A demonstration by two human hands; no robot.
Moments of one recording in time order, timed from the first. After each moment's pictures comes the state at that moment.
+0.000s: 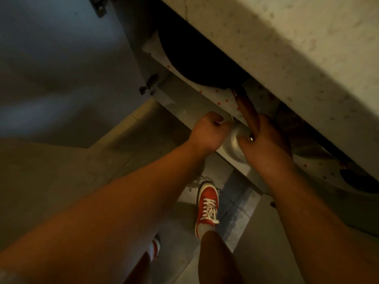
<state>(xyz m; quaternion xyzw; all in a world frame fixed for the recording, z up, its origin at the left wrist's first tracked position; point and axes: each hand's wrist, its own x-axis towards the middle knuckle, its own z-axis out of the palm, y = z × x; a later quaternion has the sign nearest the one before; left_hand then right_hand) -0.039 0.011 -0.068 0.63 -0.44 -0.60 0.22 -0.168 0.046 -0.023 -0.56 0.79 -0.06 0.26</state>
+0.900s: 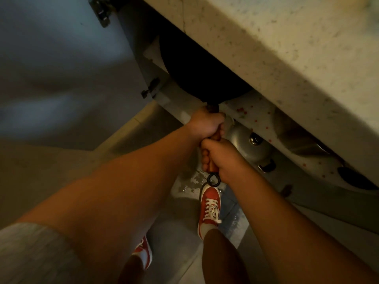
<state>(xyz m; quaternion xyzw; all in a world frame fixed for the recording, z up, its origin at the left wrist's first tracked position) -0.034 -0.022 -0.074 0.62 -0.33 -0.67 0.23 -0.097 0.051 -0.053 -0.19 0.69 -0.23 0.67</state>
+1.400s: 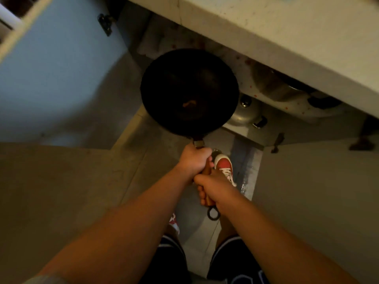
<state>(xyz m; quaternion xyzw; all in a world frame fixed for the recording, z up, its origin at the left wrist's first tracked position) 0.048 0.165 0.008 0.64 -0.31 -0.69 0.10 -0.016 0.240 0.020 -0.11 0.71 -0.16 0.68</state>
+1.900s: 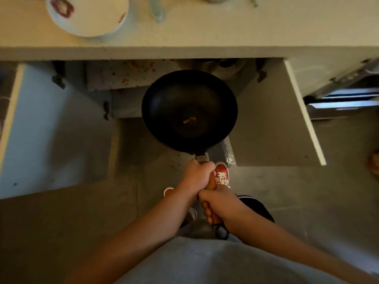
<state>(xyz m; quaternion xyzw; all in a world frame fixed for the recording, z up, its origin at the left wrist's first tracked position) 0.088 0.303 0.150 0.51 -0.46 -0.73 -0.05 0.055 0.394 0.206 0.05 0.71 -0.31 0.63</state>
